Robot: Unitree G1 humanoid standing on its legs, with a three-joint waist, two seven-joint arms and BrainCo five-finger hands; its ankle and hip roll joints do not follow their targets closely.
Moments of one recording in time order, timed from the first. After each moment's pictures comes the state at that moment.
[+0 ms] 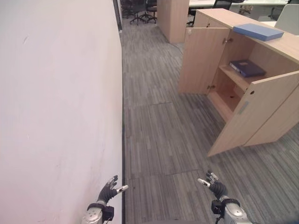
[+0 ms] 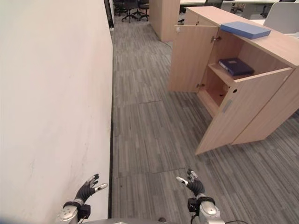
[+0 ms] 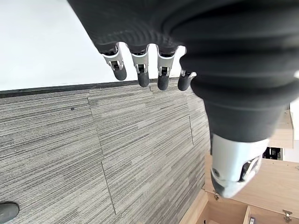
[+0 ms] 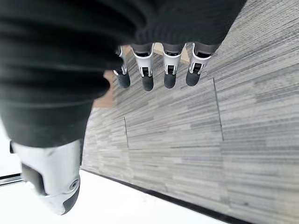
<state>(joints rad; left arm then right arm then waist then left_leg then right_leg) 0.12 0.28 -0.20 0.82 -0.27 -0.28 -0.07 0.14 -0.31 0.16 0.68 0.33 -0.18 0.02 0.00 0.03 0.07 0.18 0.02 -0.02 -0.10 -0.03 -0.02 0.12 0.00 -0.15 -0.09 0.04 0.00</state>
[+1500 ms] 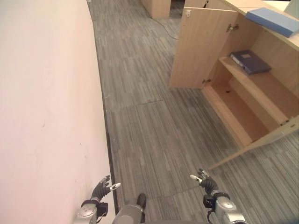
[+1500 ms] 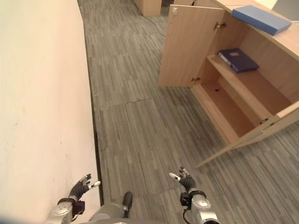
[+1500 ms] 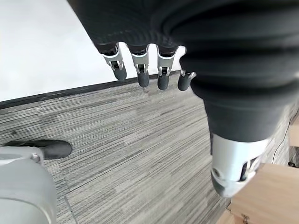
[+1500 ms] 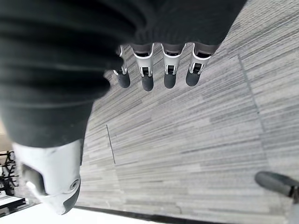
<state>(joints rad) 0.03 0.30 -0.20 0.92 -0.30 -0.25 -0.05 -0.01 -0.25 0.19 0.85 0.37 -0.16 0.04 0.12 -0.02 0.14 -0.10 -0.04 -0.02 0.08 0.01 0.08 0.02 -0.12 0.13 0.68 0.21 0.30</state>
